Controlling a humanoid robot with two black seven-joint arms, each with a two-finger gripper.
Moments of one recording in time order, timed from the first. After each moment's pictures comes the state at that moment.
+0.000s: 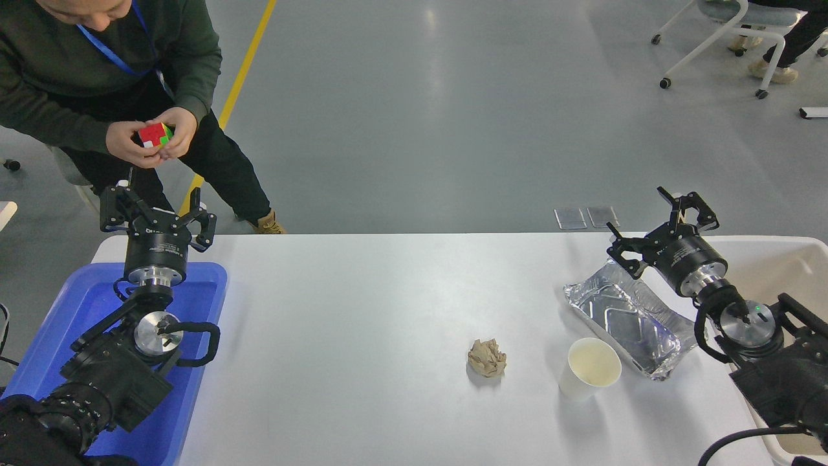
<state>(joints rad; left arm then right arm) -0.69 0.18 -0.83 -0.29 -0.15 -0.55 -0.64 0.58 -0.32 0.93 0.49 0.19 0.47 -0.05</state>
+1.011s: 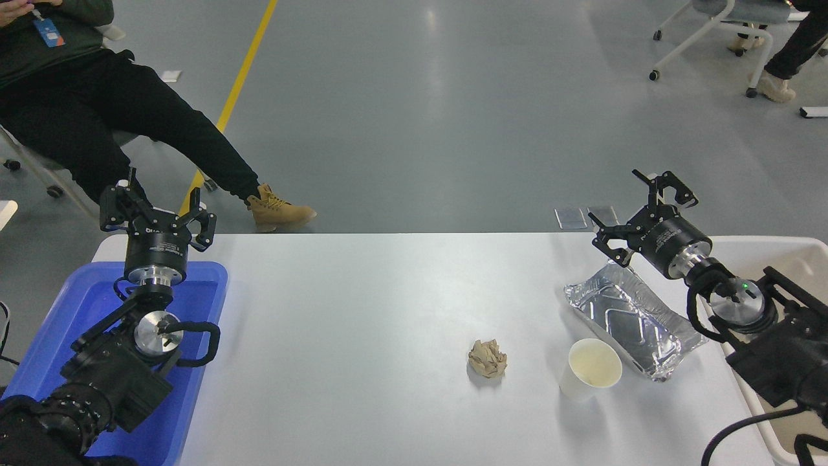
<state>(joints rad) -0.69 0.18 -0.83 -0.29 -0.15 -0.55 -0.64 0.77 -0.43 0.66 0.54 0.09 0.46 -0.07</state>
